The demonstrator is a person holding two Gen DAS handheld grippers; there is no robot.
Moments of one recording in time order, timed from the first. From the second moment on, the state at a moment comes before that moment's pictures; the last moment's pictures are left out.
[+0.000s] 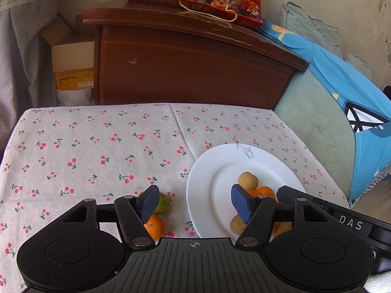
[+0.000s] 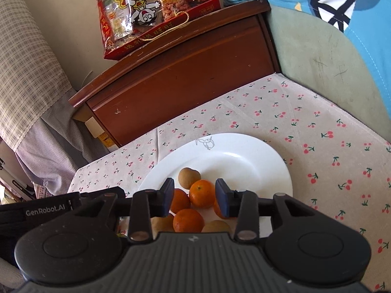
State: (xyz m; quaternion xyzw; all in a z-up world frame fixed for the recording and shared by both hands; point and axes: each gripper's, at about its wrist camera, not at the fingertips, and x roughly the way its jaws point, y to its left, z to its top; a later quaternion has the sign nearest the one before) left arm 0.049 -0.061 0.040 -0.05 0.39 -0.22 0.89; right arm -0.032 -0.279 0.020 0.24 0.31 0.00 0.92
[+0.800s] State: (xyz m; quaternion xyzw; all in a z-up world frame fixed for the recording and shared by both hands) left arm 0.045 0.000 0.020 -0.04 0.42 -0.18 0.89; right arm -0.064 -0.184 0.009 0.15 0.37 0.13 0.91
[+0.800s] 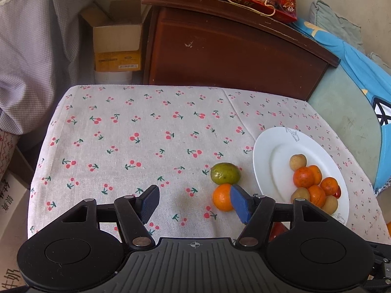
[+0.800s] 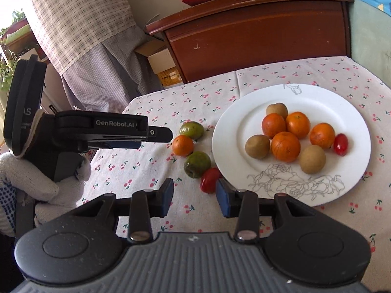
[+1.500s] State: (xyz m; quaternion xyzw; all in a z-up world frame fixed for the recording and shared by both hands) left arm 0.048 -0.023 0.004 -0.04 0.43 -0.20 0.88; right arm -0.051 -0.168 -0.010 0.10 0.36 0.10 0.92
